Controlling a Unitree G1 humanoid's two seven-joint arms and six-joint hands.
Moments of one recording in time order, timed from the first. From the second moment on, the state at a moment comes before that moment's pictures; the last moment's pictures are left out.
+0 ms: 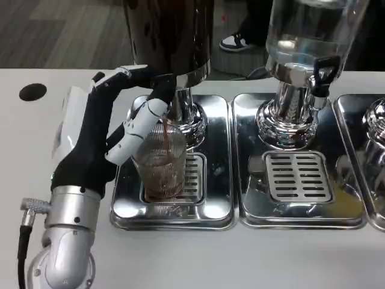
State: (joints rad) left arm 0.00 0.20 -0.09 -0.26 0.36 0.00 0.08; right arm 0.67 -0.15 -0.31 -0.11 -0.32 -0.93 -0.21
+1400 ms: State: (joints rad) left arm 0.17 0.22 0.01 -0.30 0.22 -0.09 0.02; right arm 0.70 -0.13 -0.32 -0.13 -0.32 -0.94 -0.20
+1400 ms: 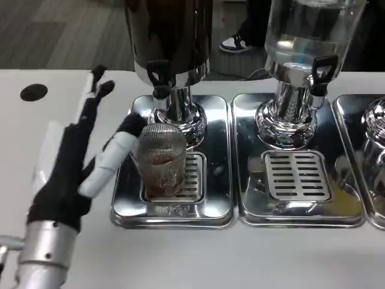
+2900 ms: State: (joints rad) left arm 0.31 0.63 0.43 0.16 -0.10 -0.66 -0.49; right arm 0.53 0.02 -0.06 -0.14 -0.43 -0.63 -0.20
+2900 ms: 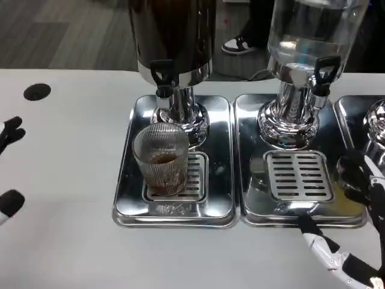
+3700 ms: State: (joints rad) left arm 0.41 0.71 0.47 0.30 0.24 -0.90 -0.28; right arm 0.32 0.02 0.09 0.16 -0.49 -0.61 -0.33
